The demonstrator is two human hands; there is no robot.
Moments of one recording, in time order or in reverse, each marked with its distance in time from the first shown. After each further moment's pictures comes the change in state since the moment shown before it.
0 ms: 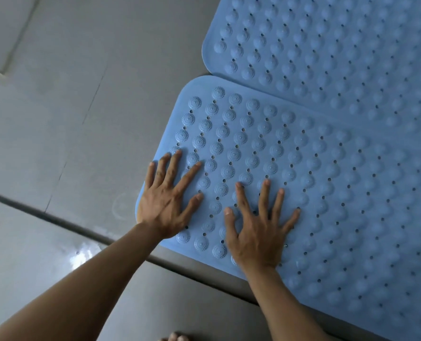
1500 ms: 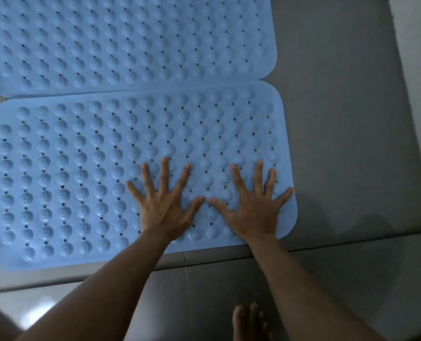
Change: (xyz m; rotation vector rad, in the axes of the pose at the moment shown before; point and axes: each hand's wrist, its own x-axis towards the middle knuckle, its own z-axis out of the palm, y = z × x) left_hand -0.002 0.312 0.050 0.123 -0.171 0.135; right_hand -0.068 0.291 -0.062 0.029 -0.116 0.361
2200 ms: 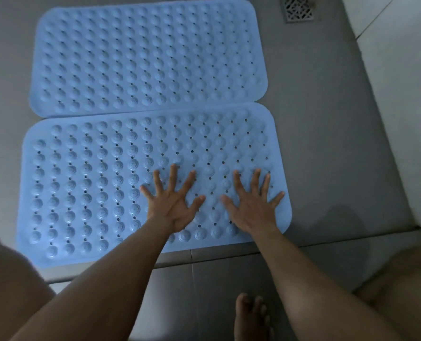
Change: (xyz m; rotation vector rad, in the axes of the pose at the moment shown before) left_hand 0.004 -0.005 -0.039 -0.013 -0.240 0.043; right_hand 0.001 -0.002 -0.023 0.035 -0.215 0.005
